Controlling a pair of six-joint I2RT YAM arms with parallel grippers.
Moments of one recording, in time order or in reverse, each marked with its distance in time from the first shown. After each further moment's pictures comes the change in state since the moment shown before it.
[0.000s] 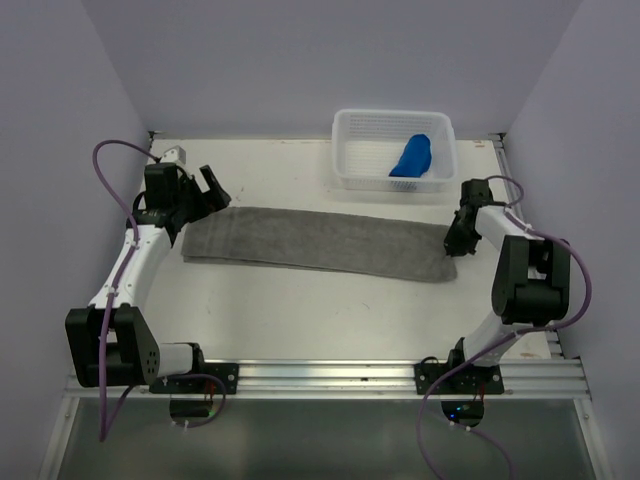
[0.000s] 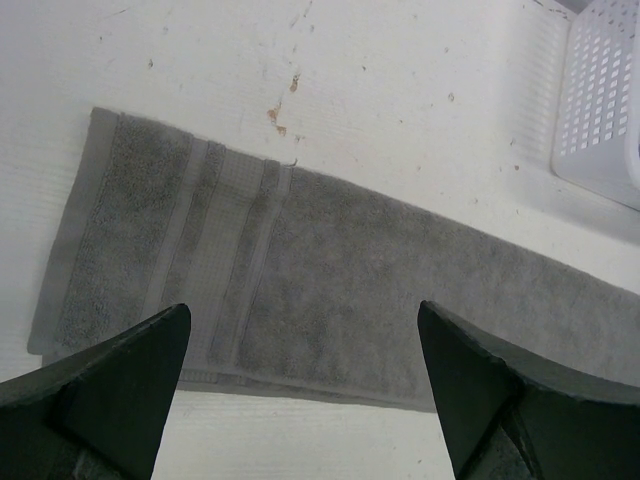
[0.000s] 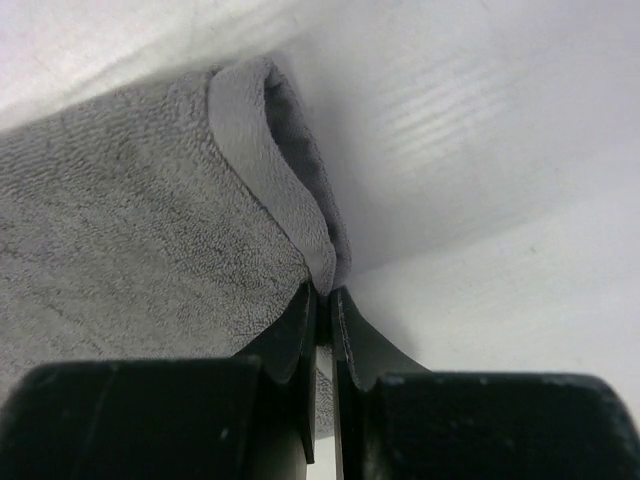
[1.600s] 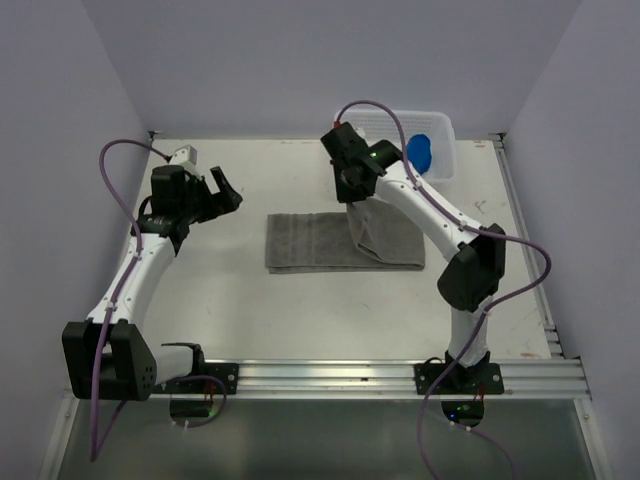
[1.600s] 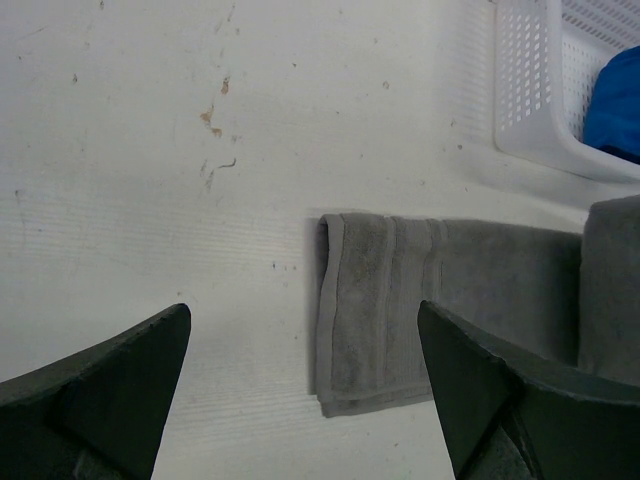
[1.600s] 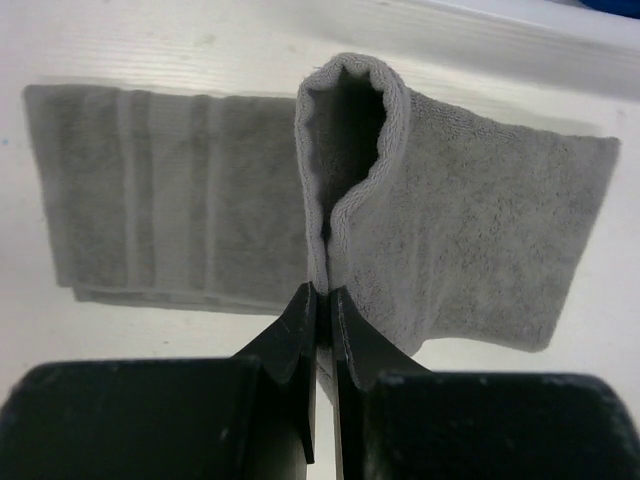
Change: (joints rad) left arm -0.071 -0.068 -0.035 0.041 0.031 0.003; right arm 0.722 0.209 0.913 -0.512 0.236 0.043
